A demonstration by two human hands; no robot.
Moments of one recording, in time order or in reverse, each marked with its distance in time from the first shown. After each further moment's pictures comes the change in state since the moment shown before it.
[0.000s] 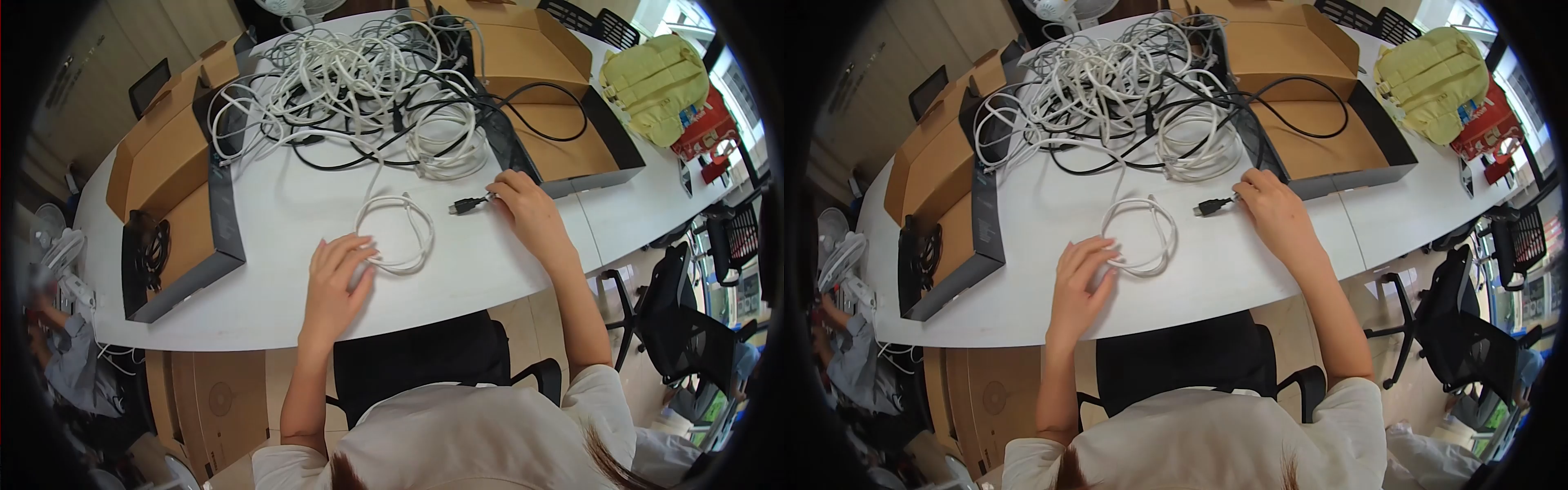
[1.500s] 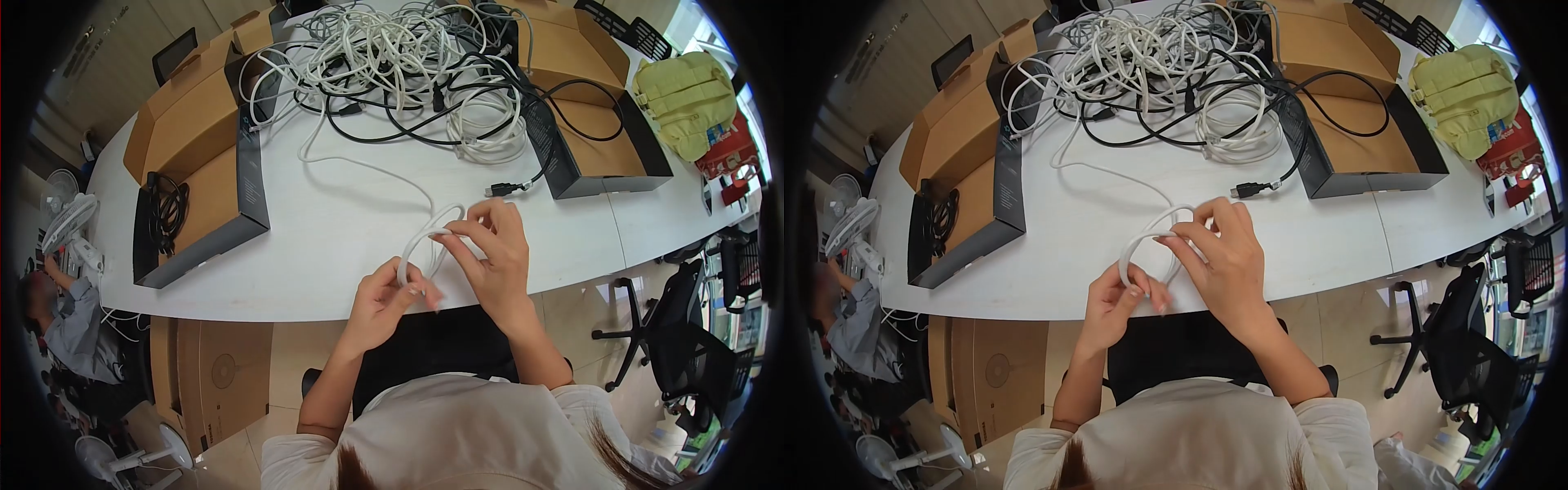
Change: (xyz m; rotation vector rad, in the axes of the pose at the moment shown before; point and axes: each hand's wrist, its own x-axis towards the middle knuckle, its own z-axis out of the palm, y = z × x) left_hand -0.040 0.023 0.002 -1.320 -0.136 -0.282; right_hand -0.001 -0.134 0.016 0.420 0.371 0.074
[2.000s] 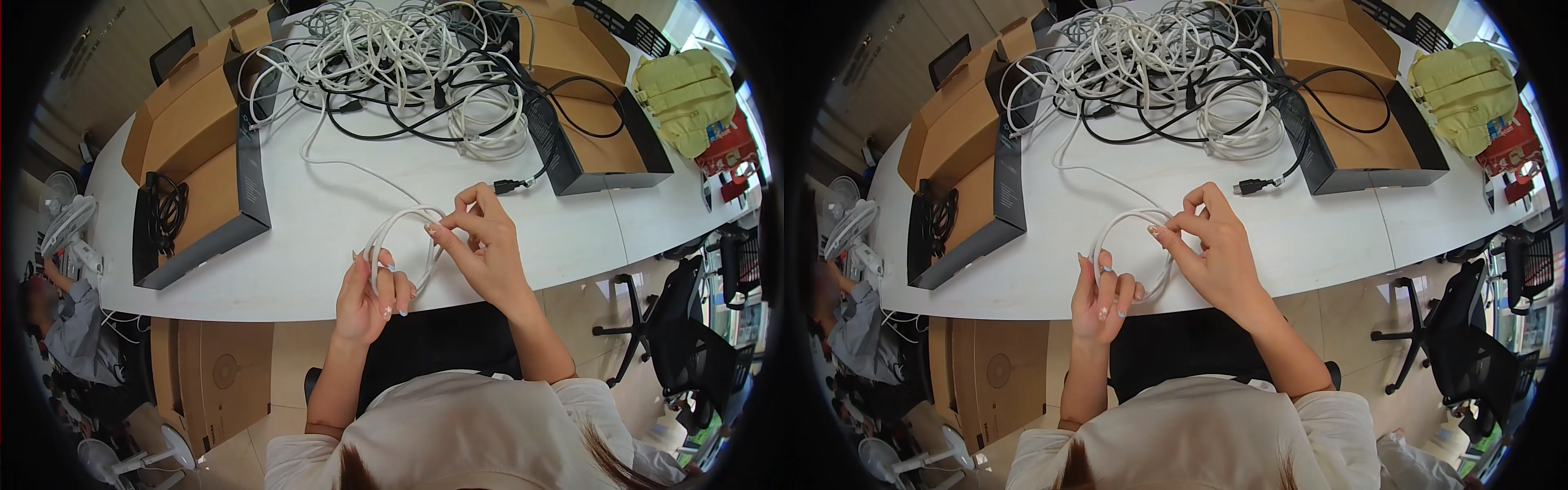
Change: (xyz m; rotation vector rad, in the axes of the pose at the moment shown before) left_hand -0.001 -0.006 -0.009 -0.648 0.125 0.049; right_hand 0.006 0.002 0.007 0.301 -0.225 0.259
